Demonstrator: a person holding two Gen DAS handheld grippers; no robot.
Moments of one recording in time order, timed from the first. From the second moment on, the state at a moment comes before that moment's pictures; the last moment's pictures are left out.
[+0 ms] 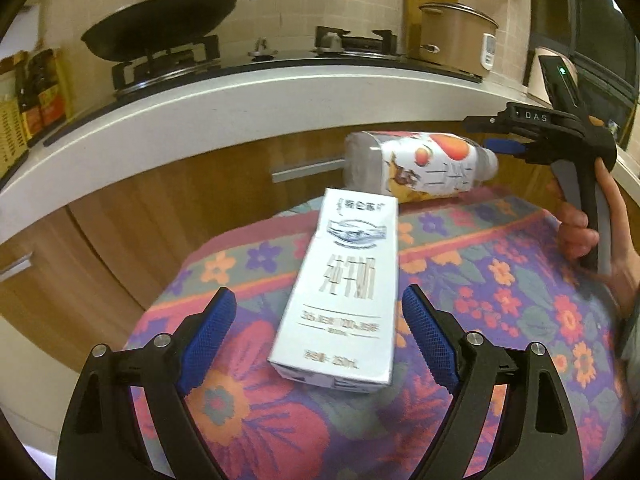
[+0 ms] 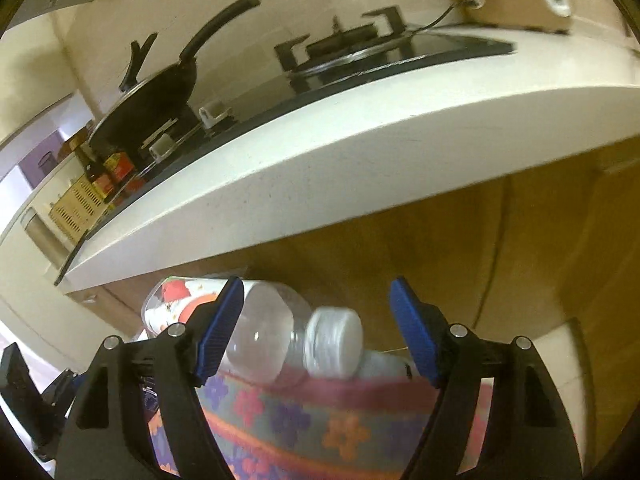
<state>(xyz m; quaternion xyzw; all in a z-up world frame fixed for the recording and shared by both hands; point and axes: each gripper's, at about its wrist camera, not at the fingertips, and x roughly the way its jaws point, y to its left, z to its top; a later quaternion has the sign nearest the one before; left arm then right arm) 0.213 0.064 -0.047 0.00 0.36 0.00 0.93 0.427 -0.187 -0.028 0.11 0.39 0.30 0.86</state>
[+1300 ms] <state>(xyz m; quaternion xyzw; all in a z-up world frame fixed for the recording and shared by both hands) 0.206 0.089 -0.046 -0.07 0.35 -0.03 0.94 0.307 -0.108 -0.024 -0.09 0.39 0.33 0.86</state>
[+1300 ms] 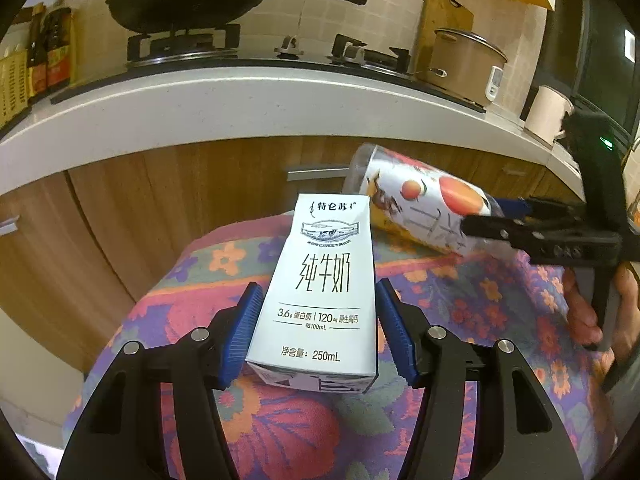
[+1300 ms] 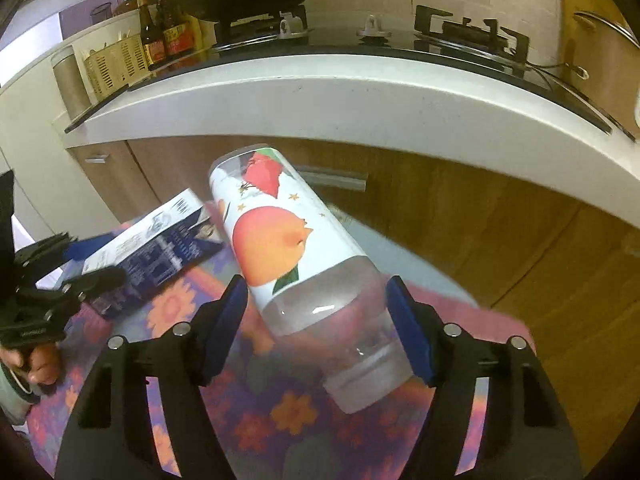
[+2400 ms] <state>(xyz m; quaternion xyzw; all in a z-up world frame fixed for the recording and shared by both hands) 0.066 0.019 -0.029 -0.01 0.33 -0.12 0.93 0.054 -0.174 -0.032 -0.03 0.40 0.13 0.91</state>
